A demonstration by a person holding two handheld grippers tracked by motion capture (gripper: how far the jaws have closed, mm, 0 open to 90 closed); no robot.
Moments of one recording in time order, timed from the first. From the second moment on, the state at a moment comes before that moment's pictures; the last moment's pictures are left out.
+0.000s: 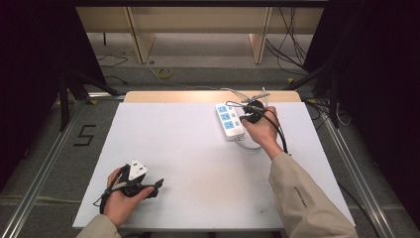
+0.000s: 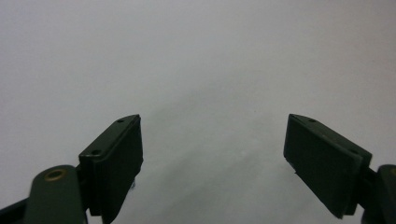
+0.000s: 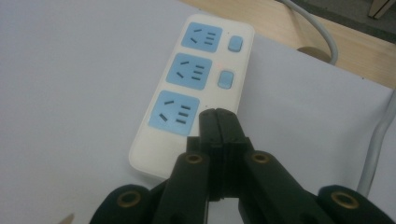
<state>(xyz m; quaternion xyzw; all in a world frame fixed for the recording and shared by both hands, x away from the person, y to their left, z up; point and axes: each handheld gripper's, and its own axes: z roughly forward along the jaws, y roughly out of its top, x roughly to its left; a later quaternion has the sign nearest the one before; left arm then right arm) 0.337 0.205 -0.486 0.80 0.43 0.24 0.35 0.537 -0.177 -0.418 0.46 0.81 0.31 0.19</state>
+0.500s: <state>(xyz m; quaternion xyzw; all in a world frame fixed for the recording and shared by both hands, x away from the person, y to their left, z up) 0.336 0.206 -0.485 0.80 0.43 0.24 0.36 0.555 -0.172 -0.427 0.47 0.81 0.30 0.18</state>
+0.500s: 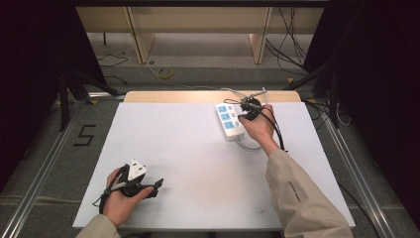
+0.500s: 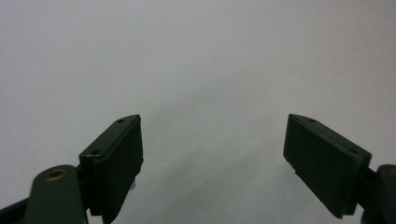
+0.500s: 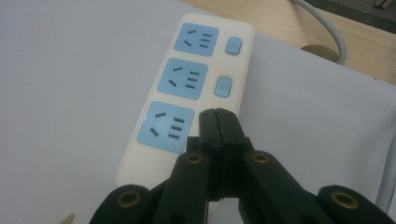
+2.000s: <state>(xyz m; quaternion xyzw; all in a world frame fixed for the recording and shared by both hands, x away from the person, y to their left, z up) 0.337 0.206 -0.485 0.80 0.42 0.23 0.35 0.568 -0.157 -0.447 0.46 0.83 0.27 0.18</state>
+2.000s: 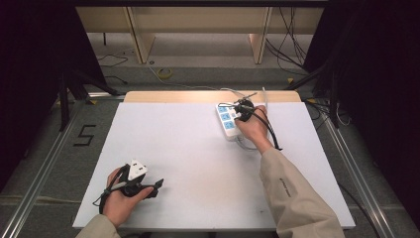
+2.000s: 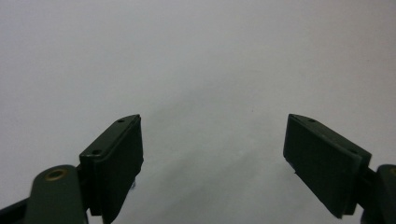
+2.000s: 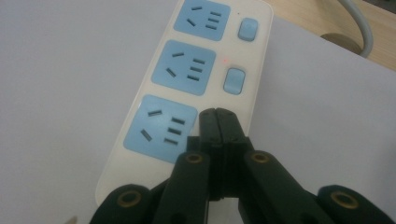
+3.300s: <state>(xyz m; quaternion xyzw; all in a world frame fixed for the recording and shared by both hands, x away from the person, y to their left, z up) 0.336 0.205 -0.486 0.80 0.43 0.23 0.36 0.567 -0.155 -0.446 0.48 0.82 0.27 0.18</state>
